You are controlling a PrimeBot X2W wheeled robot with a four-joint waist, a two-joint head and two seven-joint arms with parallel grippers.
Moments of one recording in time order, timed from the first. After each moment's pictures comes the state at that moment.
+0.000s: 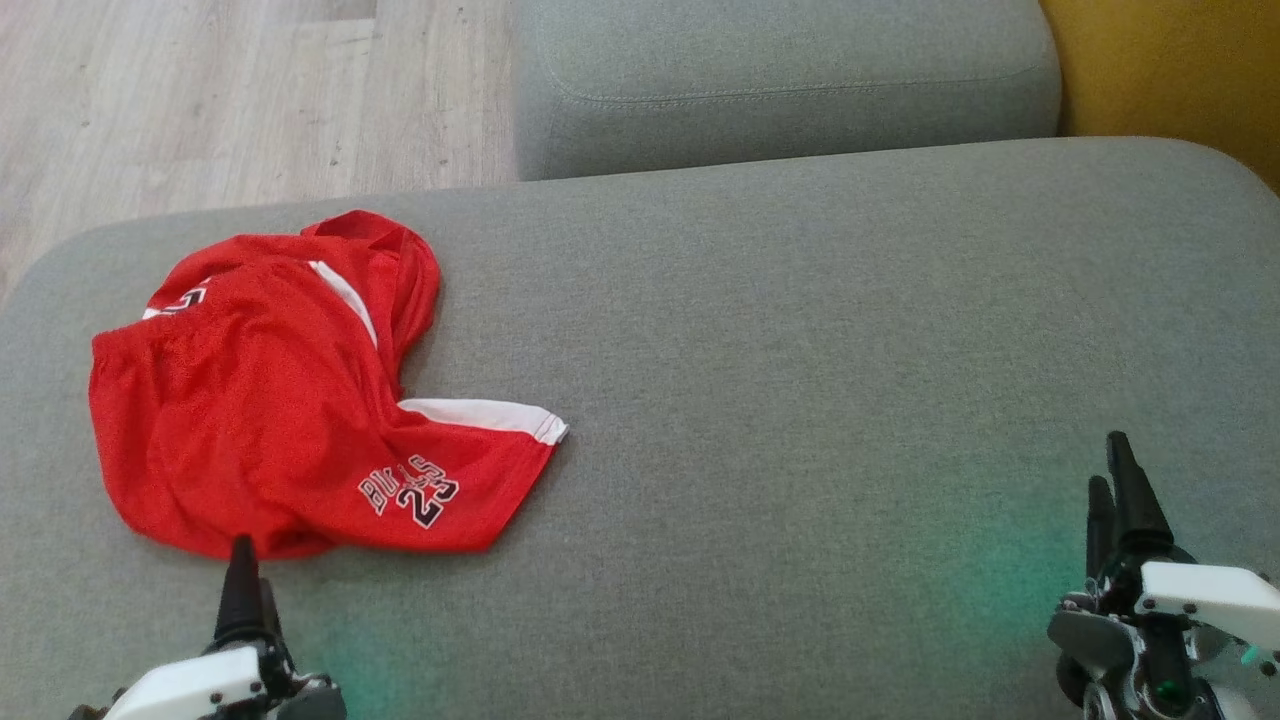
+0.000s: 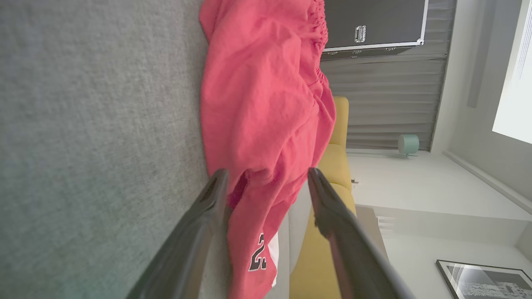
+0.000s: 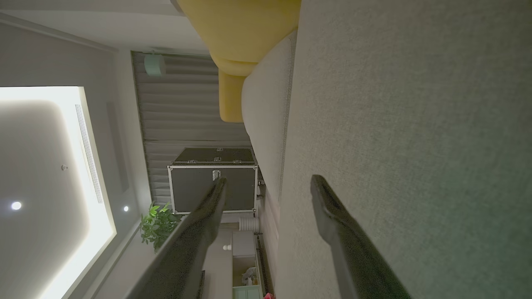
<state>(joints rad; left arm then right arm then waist) 0.00 0.04 0.07 0.33 -1.58 -0.12 0.06 -0.04 -0.04 -0.10 0.34 1.53 0.13 0.07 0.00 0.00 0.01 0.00</state>
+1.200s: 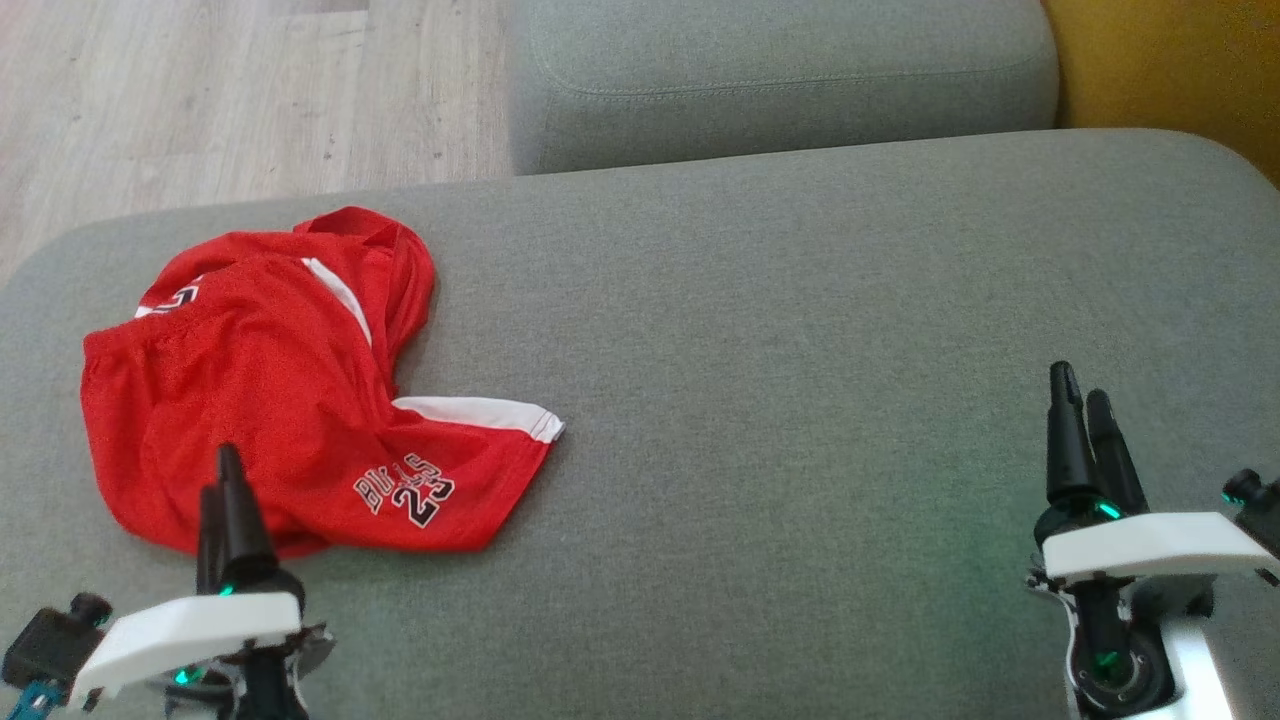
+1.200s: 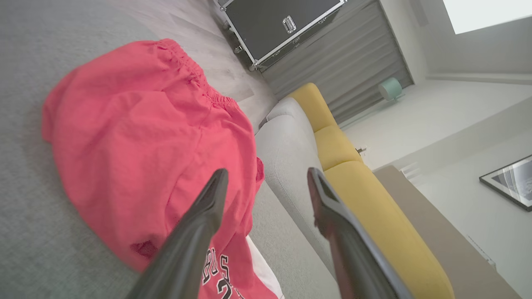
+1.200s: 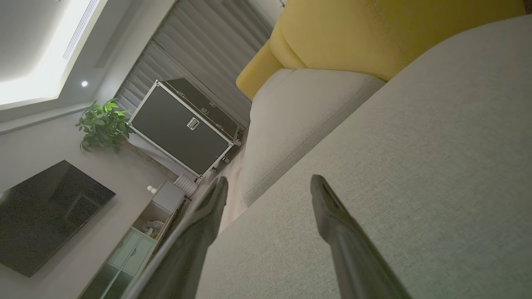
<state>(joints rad) -0.02 0.04 0.06 0.16 -1.08 -0.10 -0.04 -0.05 -0.04 -0.03 0.19 0.83 0.13 -0.04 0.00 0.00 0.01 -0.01</state>
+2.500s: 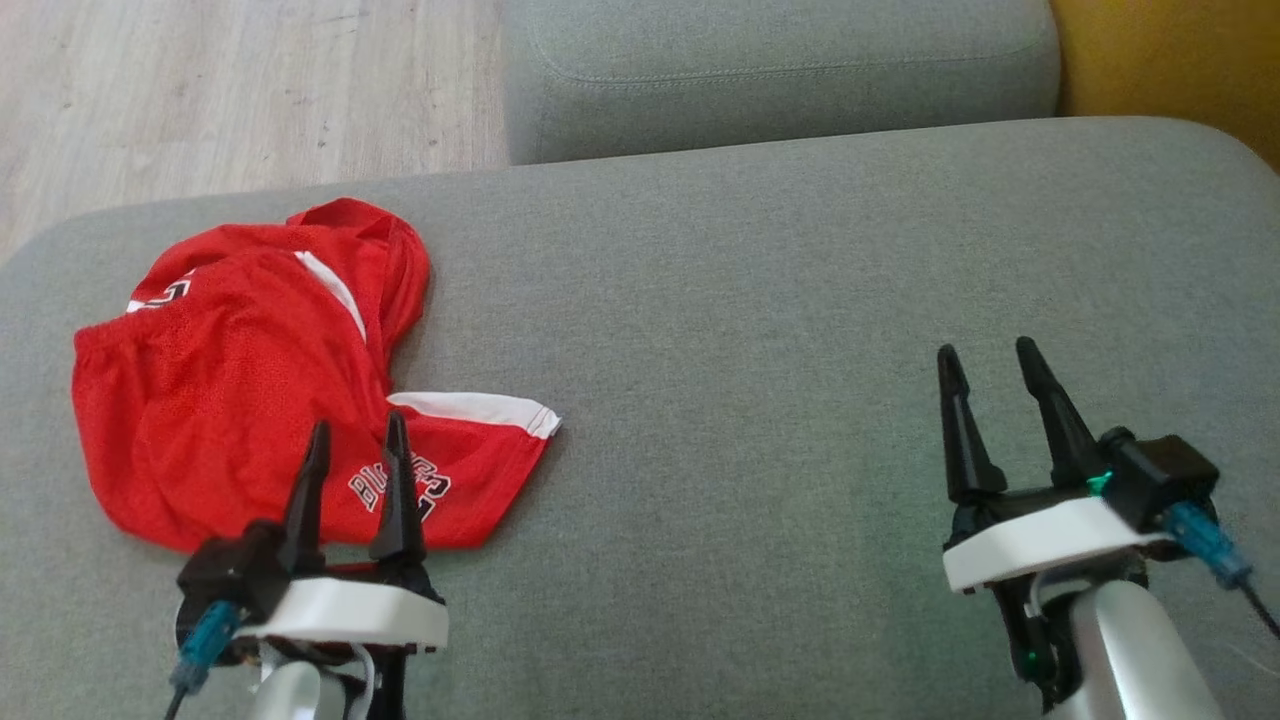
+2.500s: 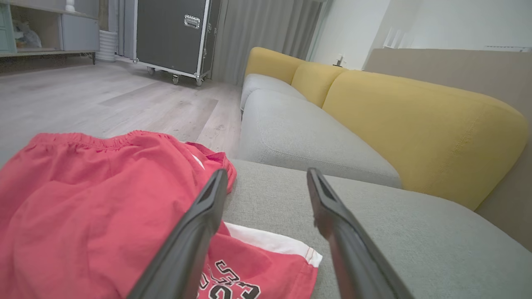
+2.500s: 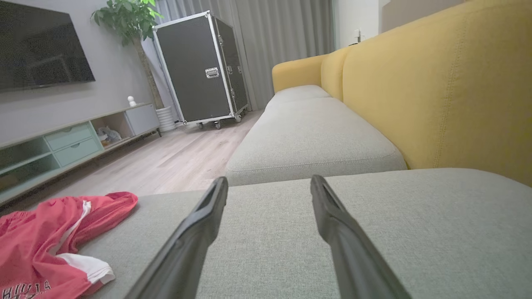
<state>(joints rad) -0.05 0.08 -0.17 0.18 -0.41 -0.03 -0.15 -0.10 -0.04 0.07 0.19 0.21 0.13 -0.15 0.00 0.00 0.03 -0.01</state>
